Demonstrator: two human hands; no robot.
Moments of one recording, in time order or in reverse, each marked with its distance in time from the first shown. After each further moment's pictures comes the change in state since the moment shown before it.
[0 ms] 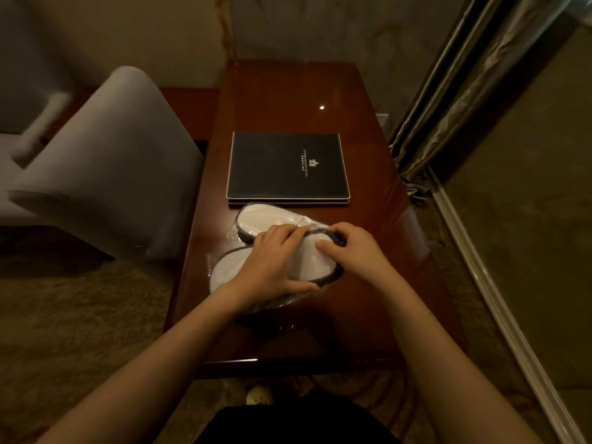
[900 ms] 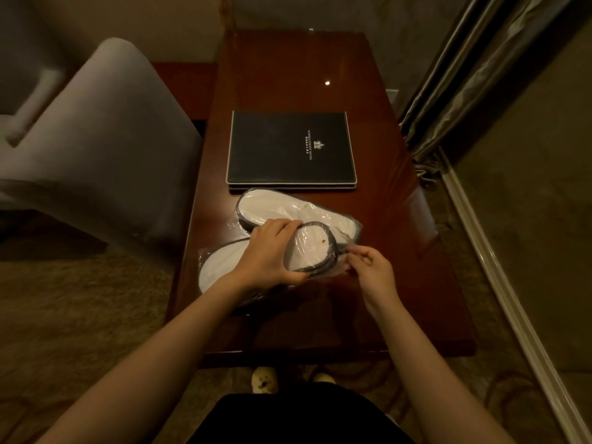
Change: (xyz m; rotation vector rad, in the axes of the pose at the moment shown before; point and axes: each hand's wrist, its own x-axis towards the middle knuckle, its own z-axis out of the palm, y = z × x) left_hand 0.006 -0.026 0.023 -0.110 -0.112 -0.137; right_hand -0.010 0.074 0.044 0.807 0.222 0.353
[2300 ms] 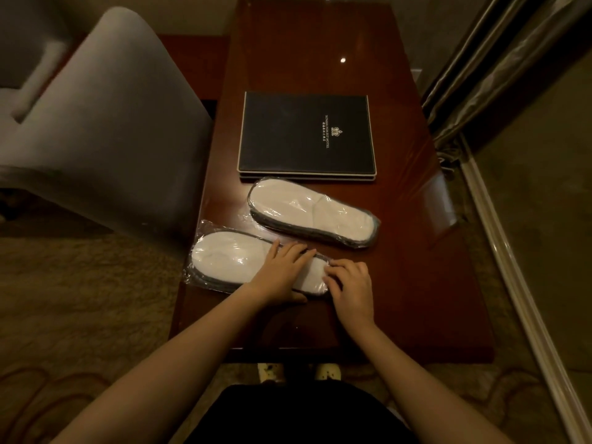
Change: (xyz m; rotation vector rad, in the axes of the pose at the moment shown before) left_hand -0.005 -0.040 0.064 0.266 -0.319 0.043; right_hand 0.003 0.063 0.032 -0.976 -0.044 -0.547
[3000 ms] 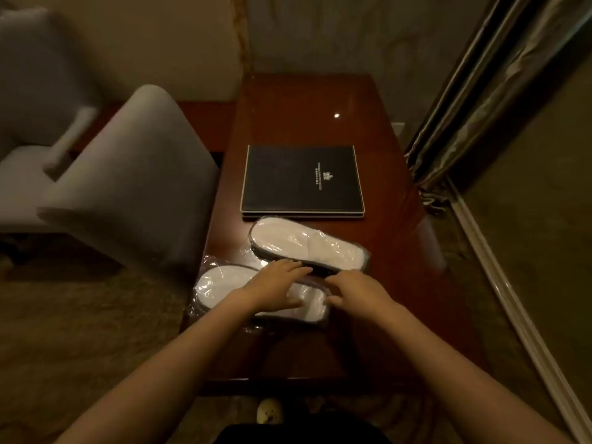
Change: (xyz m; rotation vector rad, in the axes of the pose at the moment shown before) left_hand -0.010 0.007 -0.067 -0.048 -0.013 0.024; right_hand 0.048 -0.031 -0.078 -0.358 -0.559 -0.165
